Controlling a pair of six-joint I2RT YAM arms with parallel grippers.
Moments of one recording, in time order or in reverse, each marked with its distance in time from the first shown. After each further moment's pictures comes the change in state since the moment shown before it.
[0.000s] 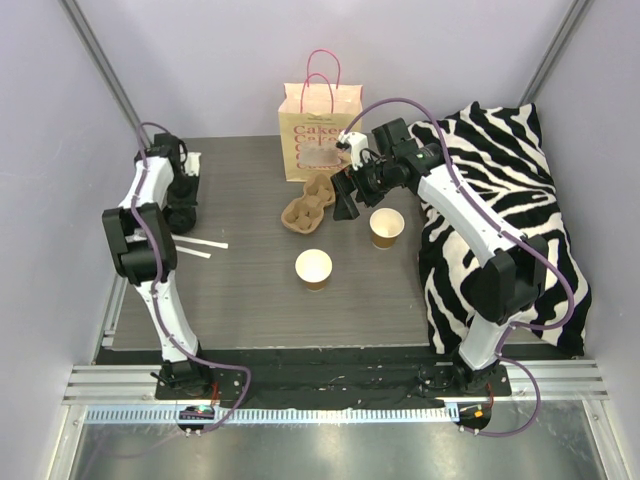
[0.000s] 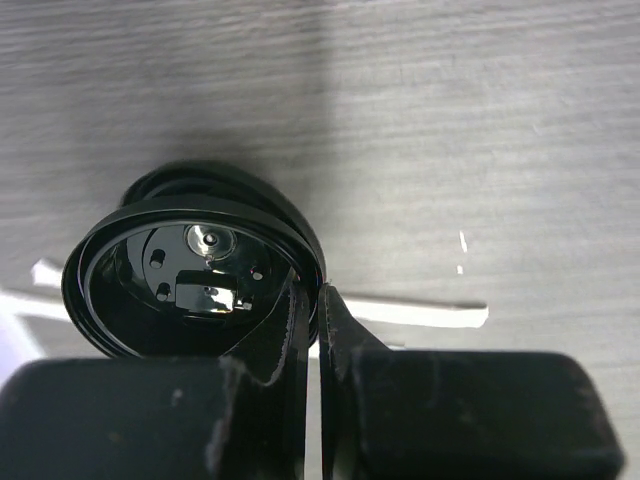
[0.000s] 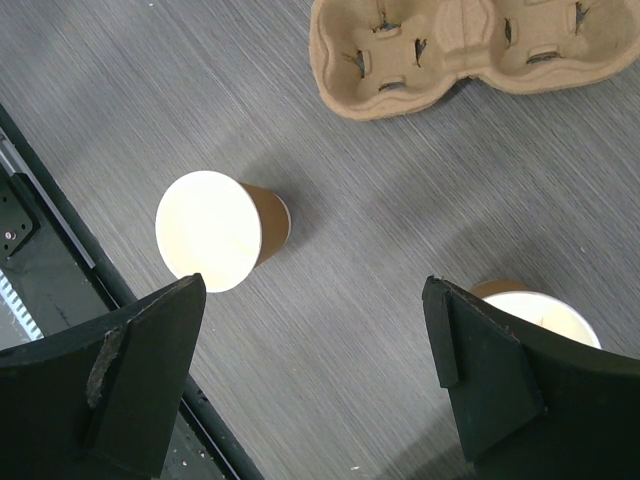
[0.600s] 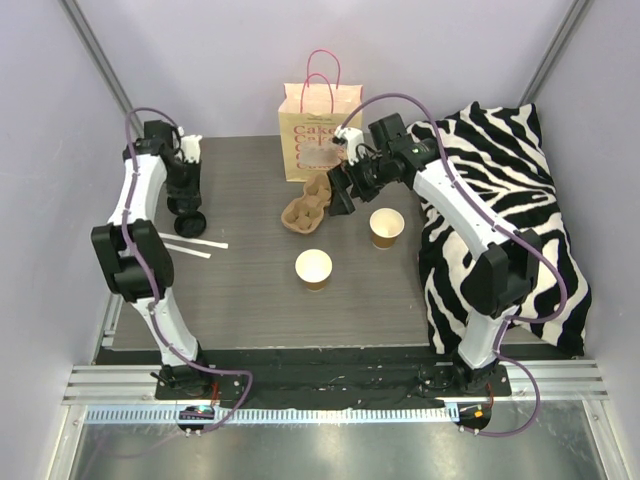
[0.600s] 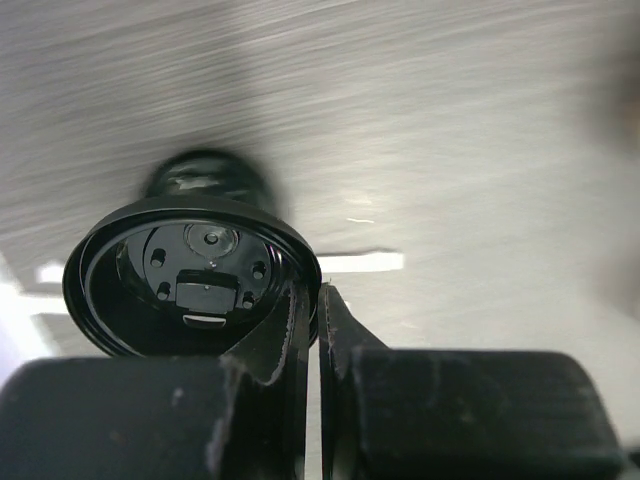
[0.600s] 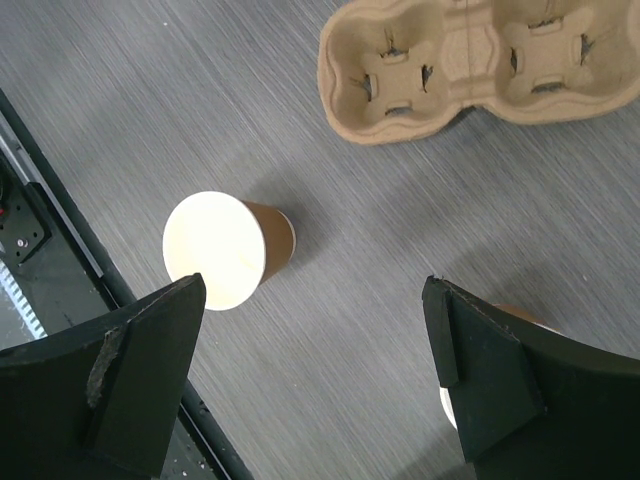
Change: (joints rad) left arm -0.024 -0.190 -0.037 -0.007 0.088 0.063; right arm 0.000 0.053 0.058 -0.001 -0.031 0.000
